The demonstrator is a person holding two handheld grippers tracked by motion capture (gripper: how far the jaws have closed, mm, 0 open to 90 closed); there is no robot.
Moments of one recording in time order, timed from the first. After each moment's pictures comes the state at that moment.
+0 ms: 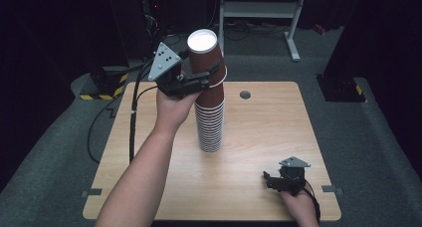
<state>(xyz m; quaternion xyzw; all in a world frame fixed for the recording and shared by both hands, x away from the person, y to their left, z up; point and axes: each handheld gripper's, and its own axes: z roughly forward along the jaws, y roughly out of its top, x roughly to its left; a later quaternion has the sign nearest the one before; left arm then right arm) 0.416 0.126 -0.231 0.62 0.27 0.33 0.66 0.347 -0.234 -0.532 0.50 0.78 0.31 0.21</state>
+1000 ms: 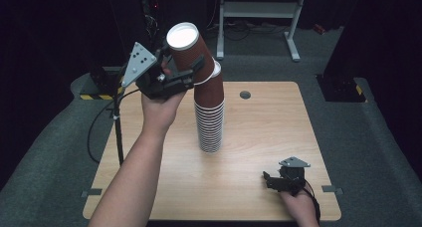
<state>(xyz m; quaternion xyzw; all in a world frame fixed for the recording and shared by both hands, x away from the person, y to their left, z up) 0.388 0.155 -0.219 0.58 0.27 0.34 0.69 0.347 -0.234 -0.532 0.49 0.78 0.31 0.20</state>
